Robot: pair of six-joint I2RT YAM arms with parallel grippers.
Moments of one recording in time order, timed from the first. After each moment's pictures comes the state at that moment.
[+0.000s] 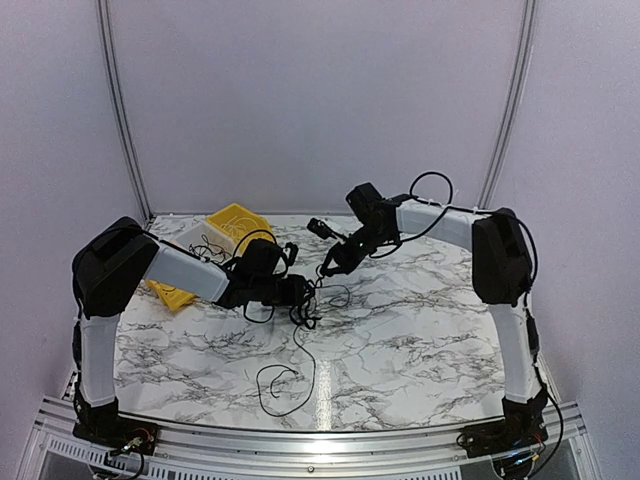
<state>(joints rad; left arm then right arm) -0.74 2.09 1.18 0.25 0.15 -0.57 0.57 2.30 1.93 -0.72 -0.57 -0.31</state>
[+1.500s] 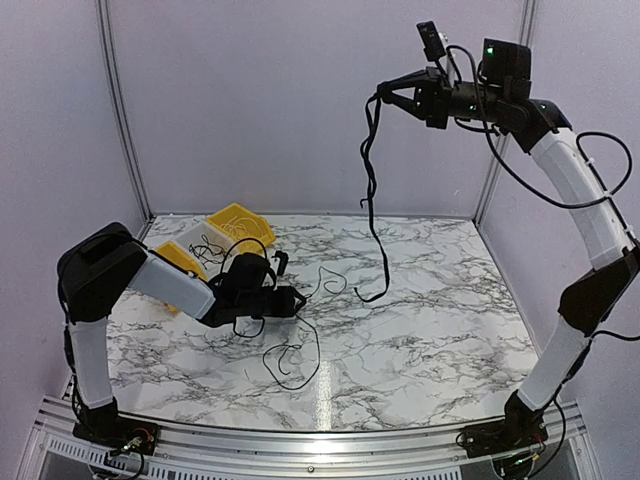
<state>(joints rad) -0.77 2.00 0.97 0.44 0.09 -0.56 0.42 1.71 2.22 -0.55 -0.97 -0.18</state>
